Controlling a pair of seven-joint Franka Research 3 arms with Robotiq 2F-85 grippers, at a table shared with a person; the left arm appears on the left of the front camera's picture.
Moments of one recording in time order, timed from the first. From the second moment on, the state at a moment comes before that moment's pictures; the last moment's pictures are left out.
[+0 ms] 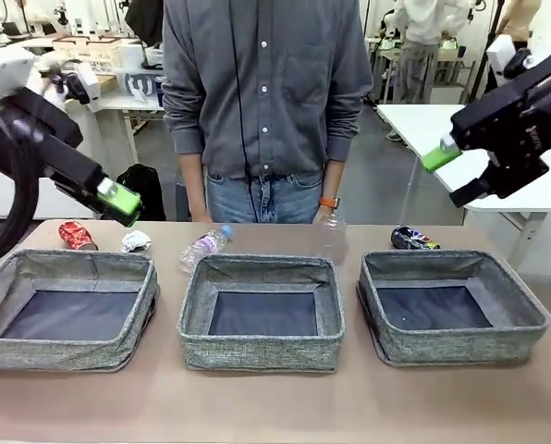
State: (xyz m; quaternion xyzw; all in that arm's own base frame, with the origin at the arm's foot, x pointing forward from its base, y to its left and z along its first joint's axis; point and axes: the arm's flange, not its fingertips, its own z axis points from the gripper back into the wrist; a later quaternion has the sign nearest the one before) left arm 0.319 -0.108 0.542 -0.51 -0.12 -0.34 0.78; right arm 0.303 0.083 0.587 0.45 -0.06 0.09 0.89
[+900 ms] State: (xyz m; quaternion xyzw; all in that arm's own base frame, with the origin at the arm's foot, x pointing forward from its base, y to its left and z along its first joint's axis) left arm 0.346 -0.086 0.539 -0.65 -0.13 -0.18 0.72; right arm 0.333 0.068 0.550 0.58 -0.07 0.04 0.81
